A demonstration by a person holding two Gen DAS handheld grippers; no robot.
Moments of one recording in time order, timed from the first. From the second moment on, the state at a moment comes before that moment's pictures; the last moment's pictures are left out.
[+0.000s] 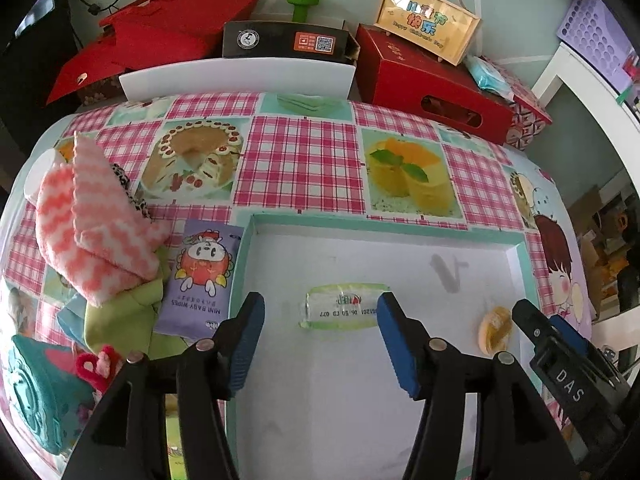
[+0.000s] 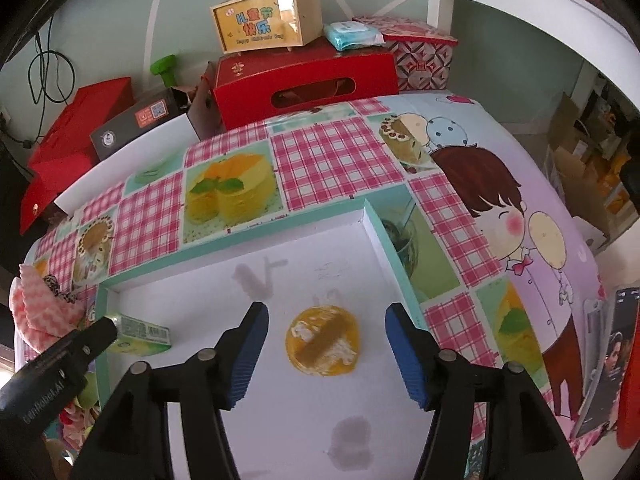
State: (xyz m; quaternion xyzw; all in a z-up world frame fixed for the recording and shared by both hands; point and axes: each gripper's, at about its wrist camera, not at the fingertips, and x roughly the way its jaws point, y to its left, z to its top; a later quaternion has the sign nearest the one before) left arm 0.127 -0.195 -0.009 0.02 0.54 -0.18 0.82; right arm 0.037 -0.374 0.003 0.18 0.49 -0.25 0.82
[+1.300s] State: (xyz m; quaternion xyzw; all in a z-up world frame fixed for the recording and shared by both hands) left arm 0.132 -0.155 -0.017 -0.02 0.54 -0.16 0.83; right arm 0.042 -0.358 0.005 0.13 0.51 -0.27 0.81
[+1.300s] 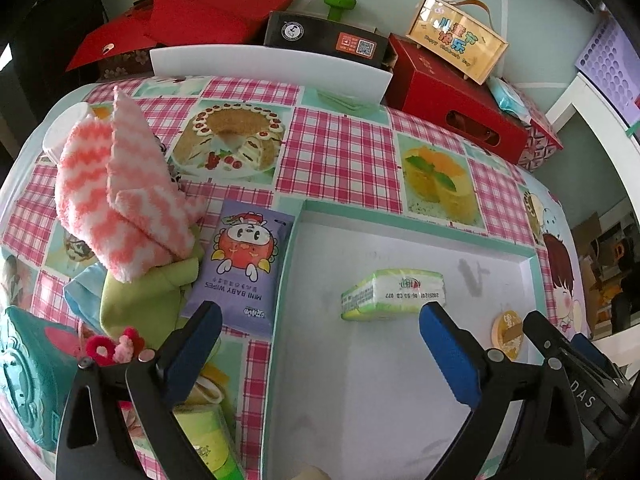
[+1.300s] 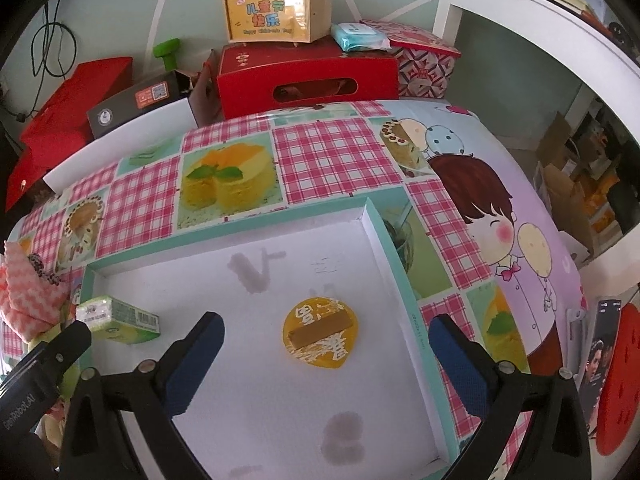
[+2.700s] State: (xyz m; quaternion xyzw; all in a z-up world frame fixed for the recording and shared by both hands) left arm 0.147 0.083 0.045 -0.13 0.48 0.08 0.86; right arm 0.086 -0.221 0.017 0.10 0.48 -0.08 0.87
